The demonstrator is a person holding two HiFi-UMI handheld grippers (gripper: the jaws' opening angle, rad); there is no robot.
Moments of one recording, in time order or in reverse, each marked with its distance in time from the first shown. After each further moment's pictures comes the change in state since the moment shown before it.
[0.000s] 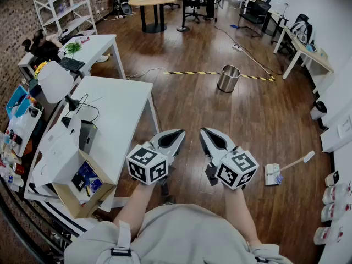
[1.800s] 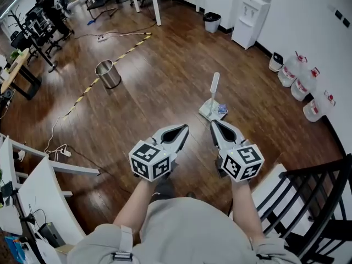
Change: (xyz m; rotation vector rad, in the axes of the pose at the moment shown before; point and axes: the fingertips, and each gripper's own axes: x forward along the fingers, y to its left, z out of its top) left arm 0.343 -0.417 -0.158 0.103 0.341 -0.778; right arm -0.492 -0.314 -0.013 0.088 -0.131 -0.946
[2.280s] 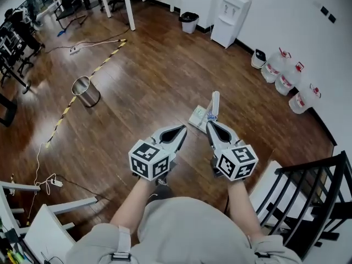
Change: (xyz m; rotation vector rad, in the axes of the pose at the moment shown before) left arm 0.077 0.144 0.051 -0.004 0.056 -0.178; right arm 0.152 -0.052 0.023 0.011 0.021 -0.197
